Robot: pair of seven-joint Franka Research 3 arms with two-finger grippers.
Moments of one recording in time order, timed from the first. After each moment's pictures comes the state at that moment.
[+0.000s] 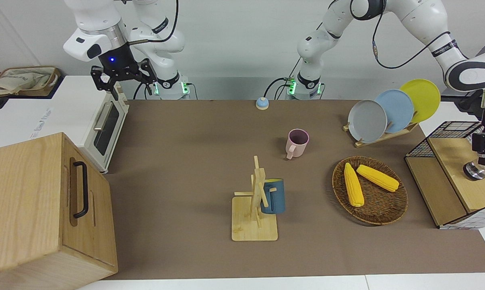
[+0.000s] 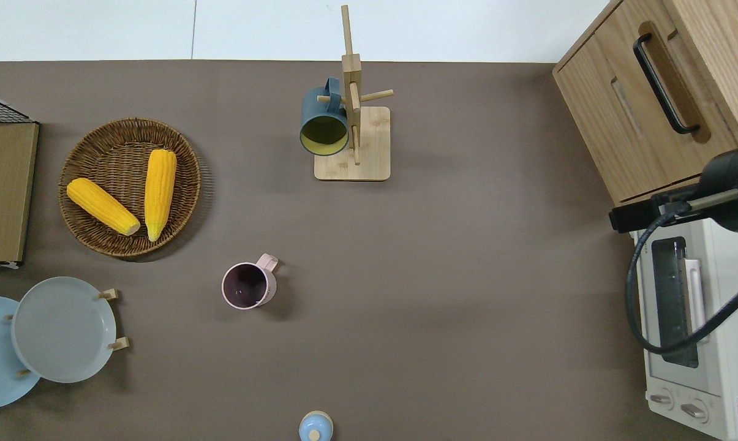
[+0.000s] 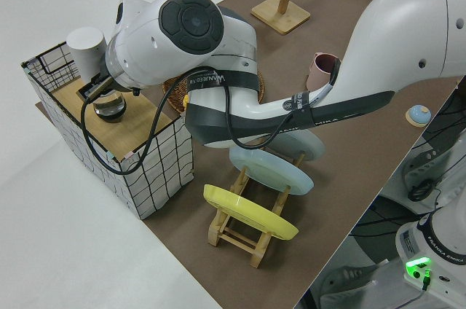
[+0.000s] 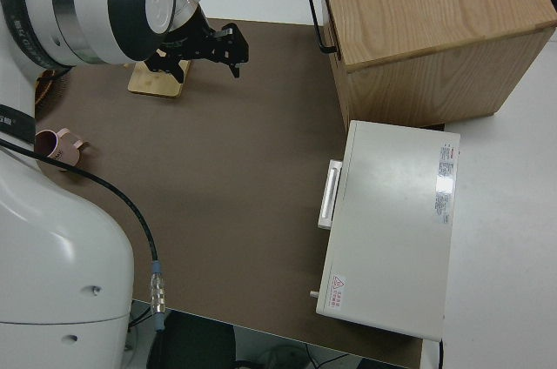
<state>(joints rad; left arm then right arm) 0.59 0.36 -0.08 -1.61 -0.56 2.57 0.84 -0.13 0.04 0.23 -1.41 0.00 1.47 -0.09</state>
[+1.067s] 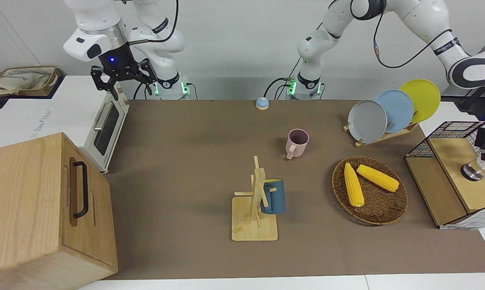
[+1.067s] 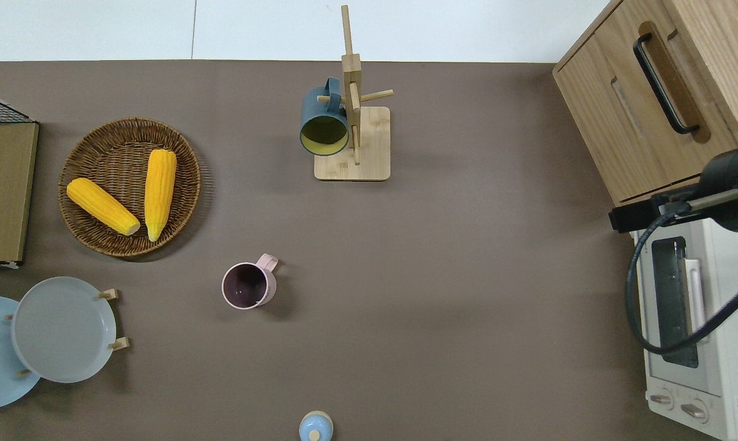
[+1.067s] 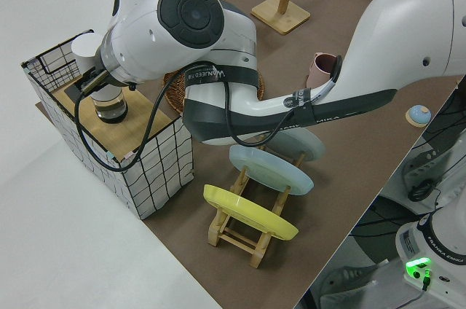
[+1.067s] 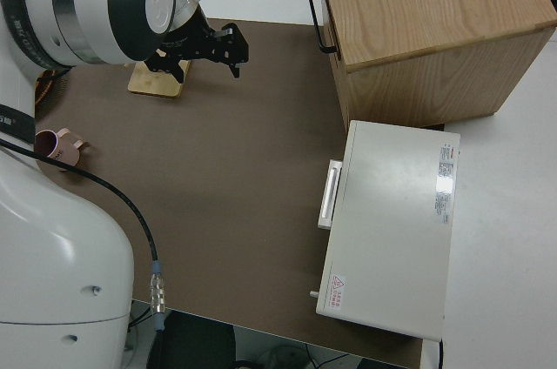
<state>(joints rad) 0.59 0.36 -0.07 -1.58 -0.55 2.53 0.83 -0.13 0.04 0.23 -1.41 0.00 1.47 -0.09</state>
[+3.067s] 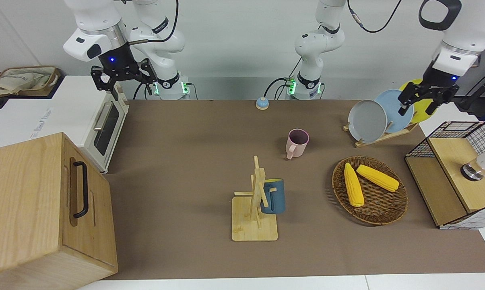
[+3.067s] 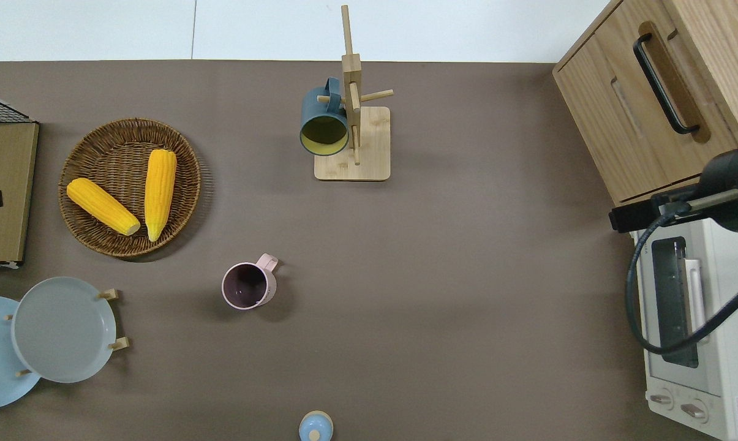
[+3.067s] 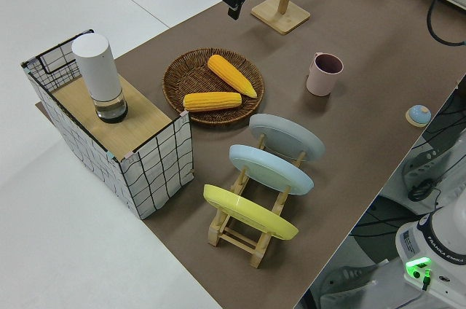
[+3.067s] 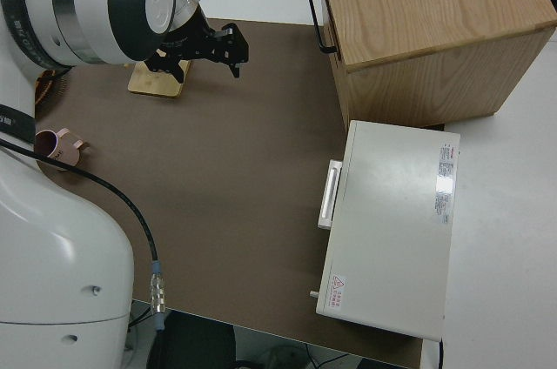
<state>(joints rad) 0.29 0.00 -0.11 -1.60 -0.08 1.76 0.16 -0.13 0.04 0.23 -1.41 0.00 1.47 -0.09</state>
